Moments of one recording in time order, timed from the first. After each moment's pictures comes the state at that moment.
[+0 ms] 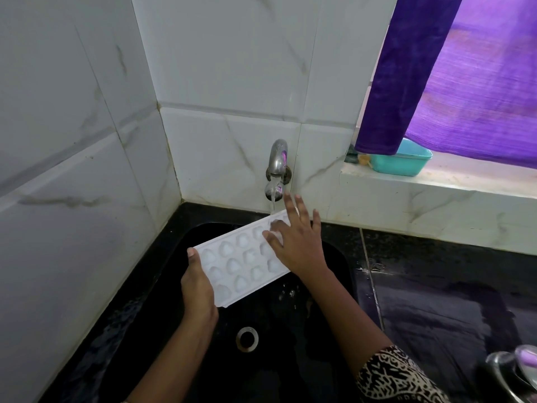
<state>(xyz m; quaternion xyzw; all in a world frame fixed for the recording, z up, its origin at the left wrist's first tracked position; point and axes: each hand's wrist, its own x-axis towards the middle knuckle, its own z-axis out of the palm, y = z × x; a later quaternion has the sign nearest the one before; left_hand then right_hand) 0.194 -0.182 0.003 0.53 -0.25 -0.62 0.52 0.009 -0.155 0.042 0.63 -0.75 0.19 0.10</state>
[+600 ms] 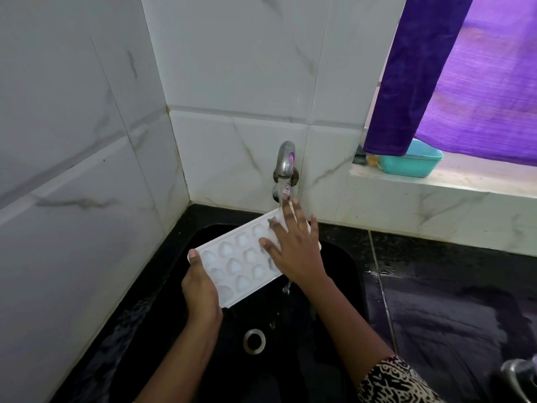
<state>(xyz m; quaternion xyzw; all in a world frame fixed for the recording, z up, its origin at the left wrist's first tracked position) 0.201 -0.181 0.006 0.54 -0.25 -0.58 0.56 0.025 -0.156 0.036 0.64 -0.74 0.20 0.11</state>
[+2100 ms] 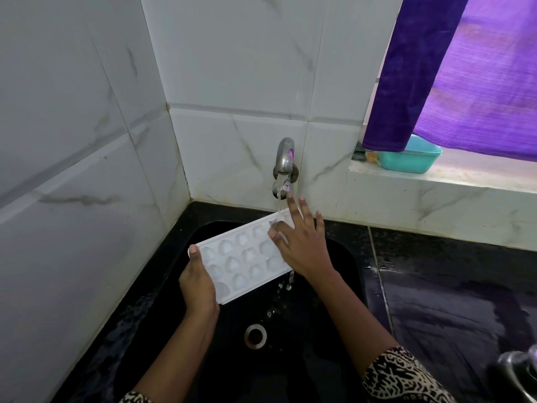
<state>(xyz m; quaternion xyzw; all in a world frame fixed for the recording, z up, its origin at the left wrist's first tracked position) 0.204 -0.183 0.004 0.55 -0.28 -0.55 0.57 0.015 -0.152 0.037 0.63 -0.74 0.20 0.08</state>
